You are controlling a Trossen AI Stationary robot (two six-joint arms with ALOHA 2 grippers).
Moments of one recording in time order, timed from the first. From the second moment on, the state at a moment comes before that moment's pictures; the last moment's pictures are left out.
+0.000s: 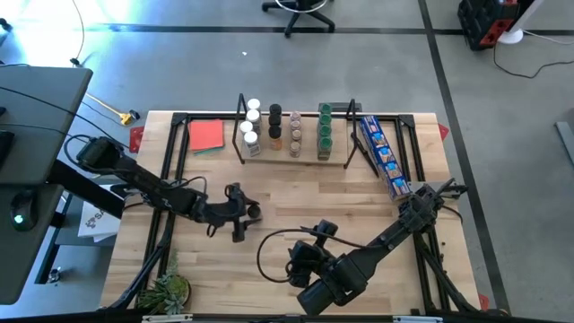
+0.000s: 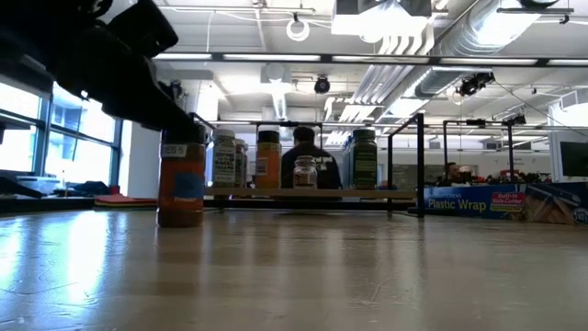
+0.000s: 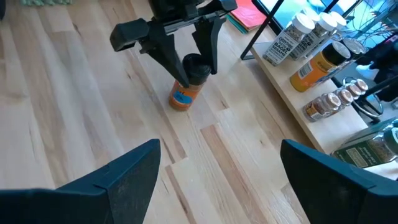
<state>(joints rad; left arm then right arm) -0.41 1.32 0.45 0.28 -0.53 -0.22 0.64 2.25 2.31 -1.45 0.91 0.92</state>
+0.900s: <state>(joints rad) -0.33 1.35 0.85 -0.42 -0.27 0.52 0.67 2.25 2.31 -1.47 0.92 0.92</state>
